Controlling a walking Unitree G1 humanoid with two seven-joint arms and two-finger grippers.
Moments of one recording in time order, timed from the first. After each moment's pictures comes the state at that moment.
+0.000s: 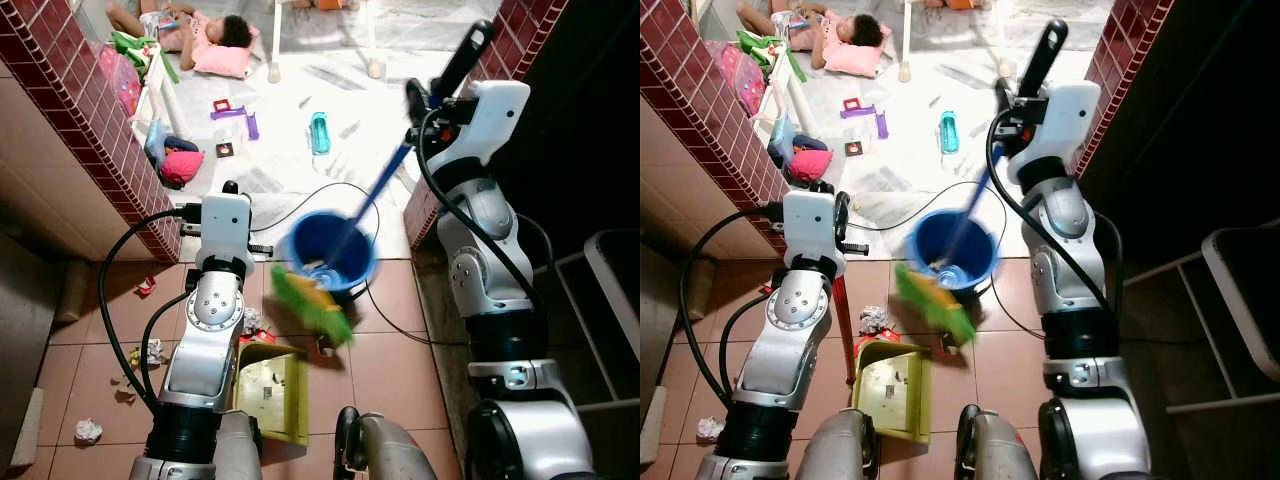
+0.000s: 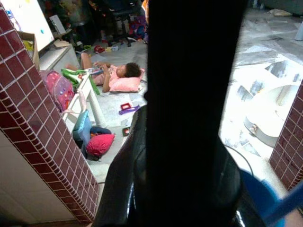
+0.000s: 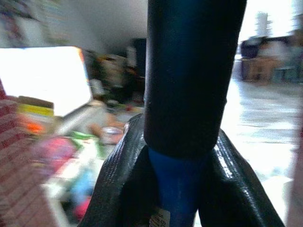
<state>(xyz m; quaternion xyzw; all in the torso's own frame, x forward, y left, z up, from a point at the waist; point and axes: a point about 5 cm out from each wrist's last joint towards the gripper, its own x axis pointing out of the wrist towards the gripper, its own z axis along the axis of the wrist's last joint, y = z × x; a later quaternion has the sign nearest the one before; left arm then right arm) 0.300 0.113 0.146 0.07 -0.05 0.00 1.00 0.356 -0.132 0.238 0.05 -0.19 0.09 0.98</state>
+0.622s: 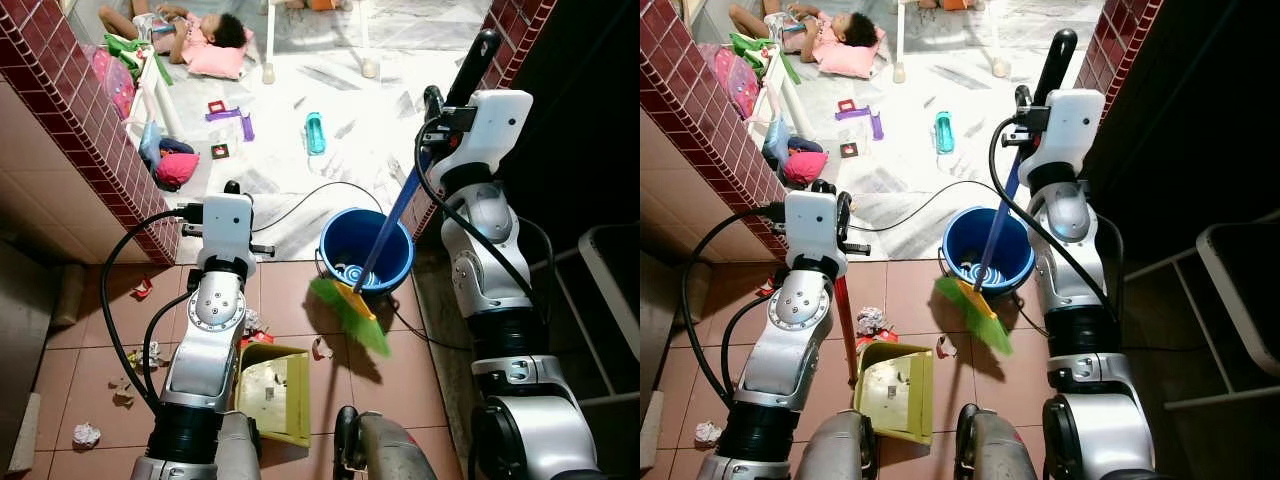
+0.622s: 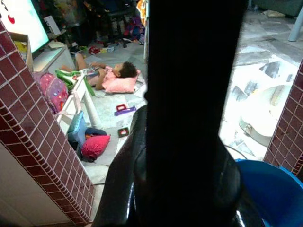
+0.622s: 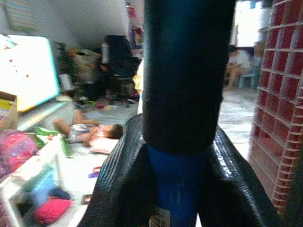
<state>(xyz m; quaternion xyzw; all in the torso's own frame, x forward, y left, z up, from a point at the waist) 0.300 0.112 0.146 0.07 -0.05 0.00 1.00 0.360 -0.135 0.230 0.04 -0.20 0.08 0.98</state>
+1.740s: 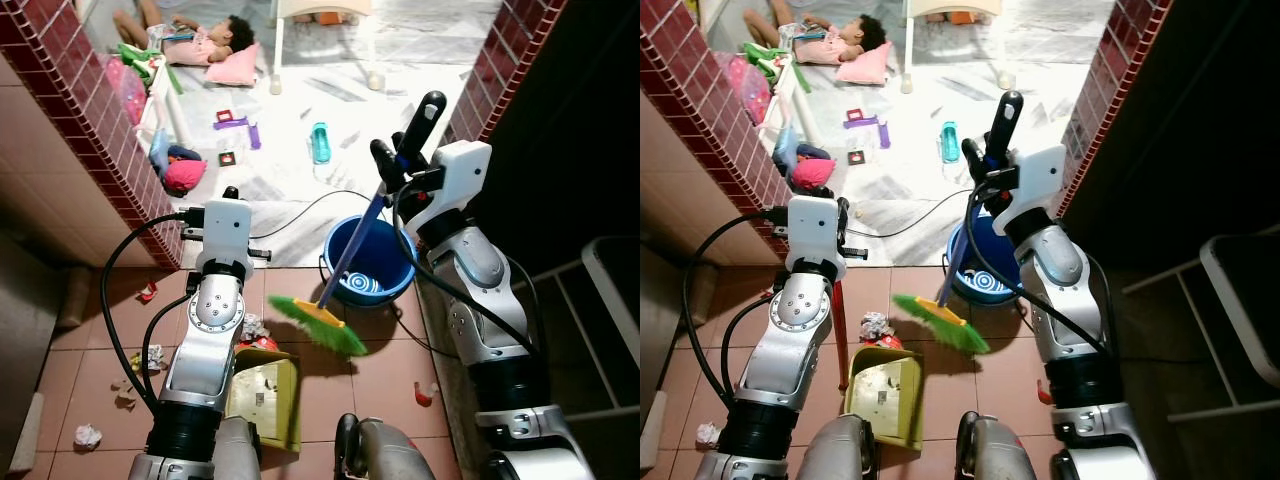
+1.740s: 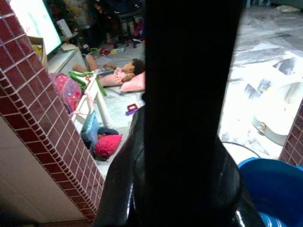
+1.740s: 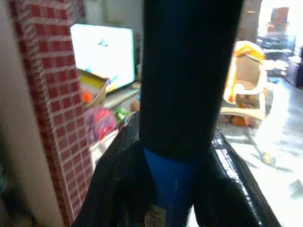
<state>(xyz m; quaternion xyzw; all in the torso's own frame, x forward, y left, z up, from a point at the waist) 0.302 0.116 0.137 0.09 -0.04 0.01 1.00 0.325 -0.113 0.198 -0.01 -0.17 0.25 0.95</state>
